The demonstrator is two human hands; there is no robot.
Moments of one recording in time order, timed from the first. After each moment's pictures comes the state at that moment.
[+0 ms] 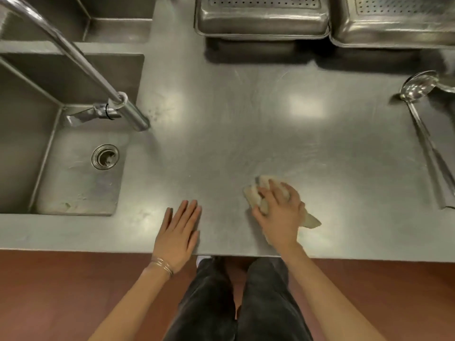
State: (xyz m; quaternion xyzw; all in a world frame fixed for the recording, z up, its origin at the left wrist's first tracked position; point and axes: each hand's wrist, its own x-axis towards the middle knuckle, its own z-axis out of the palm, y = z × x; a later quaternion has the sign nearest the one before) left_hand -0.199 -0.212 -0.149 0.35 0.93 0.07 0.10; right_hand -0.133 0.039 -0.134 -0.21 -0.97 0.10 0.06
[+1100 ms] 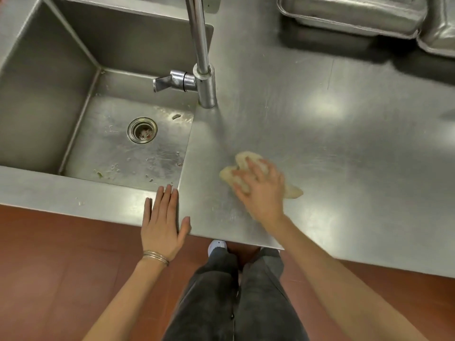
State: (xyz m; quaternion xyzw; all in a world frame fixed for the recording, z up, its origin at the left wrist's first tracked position) left_hand -0.234 -0.360 -0.164 0.16 0.98 0.09 0.08; right_hand -0.242 -0.112 -0.150 -0.06 -0.99 0.09 0.10
